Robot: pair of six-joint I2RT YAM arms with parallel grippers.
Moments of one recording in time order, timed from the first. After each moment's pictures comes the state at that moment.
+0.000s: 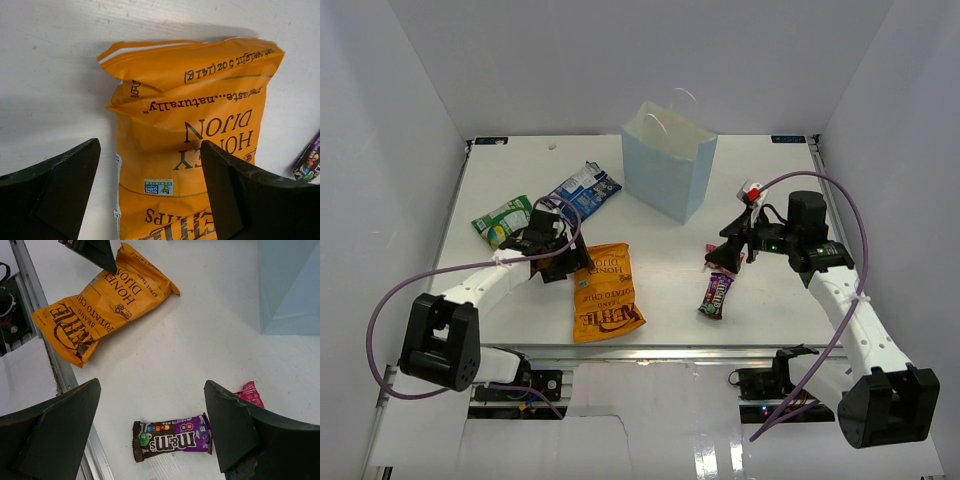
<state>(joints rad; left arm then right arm) -0.29 1.33 0.77 -0.42 0.12 -0.59 0.15 1.02 0.84 -0.39 -0.93 -0.27</state>
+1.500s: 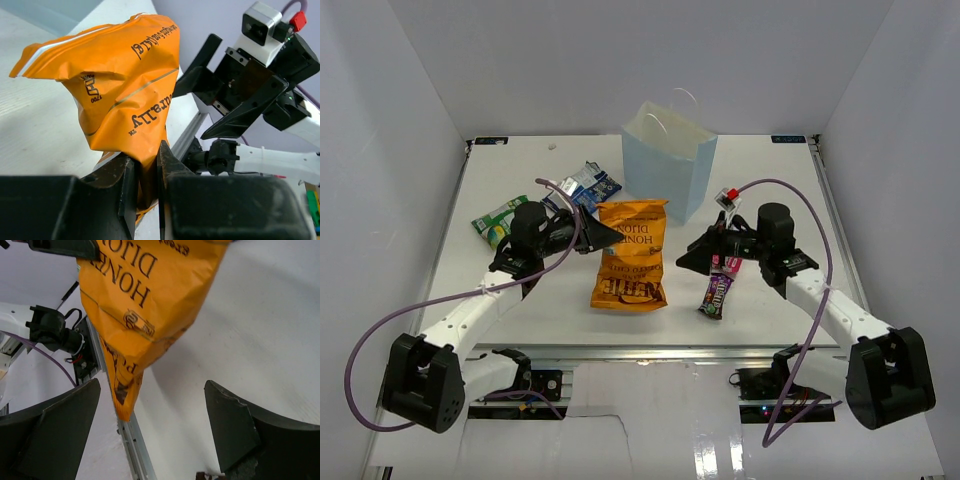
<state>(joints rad) -0.35 1.12 0.68 0.21 0.66 -0.76 0.31 1.13 0.63 0.12 -0.93 0.29</state>
